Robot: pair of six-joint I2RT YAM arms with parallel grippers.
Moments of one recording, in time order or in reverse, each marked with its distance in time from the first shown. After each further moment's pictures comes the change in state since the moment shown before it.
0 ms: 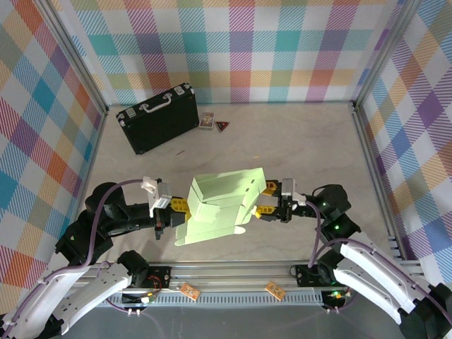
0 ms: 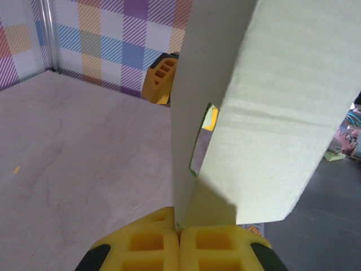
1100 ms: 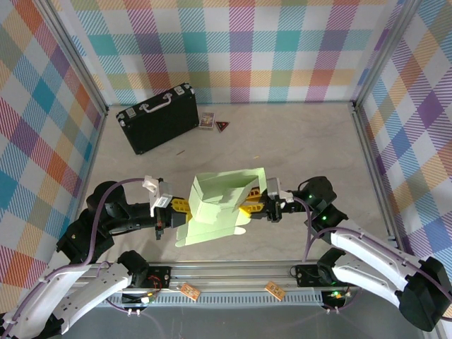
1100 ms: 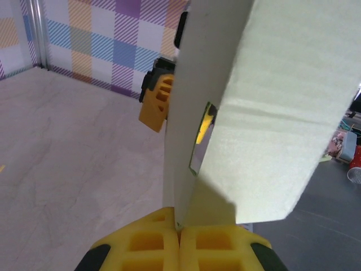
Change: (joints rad) left arm 0.000 0.010 0.000 0.018 0.034 -0.030; right arm 0.093 0.182 0.067 0.104 -0.091 0.028
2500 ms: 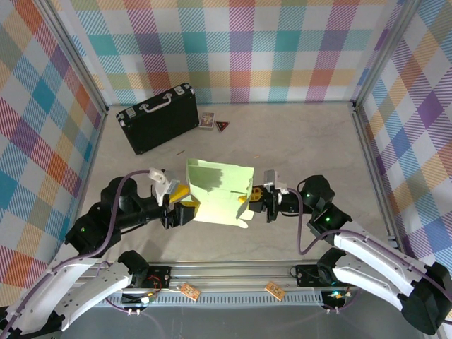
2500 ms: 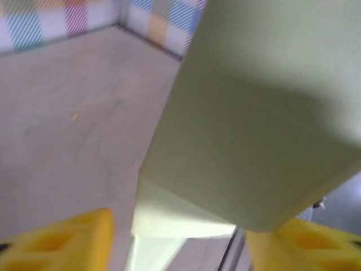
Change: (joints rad) left arm 0.000 0.064 -0.013 -0.083 -0.307 -0.079; right arm -0.006 -0.048 0.024 -0.240 0.199 0.055
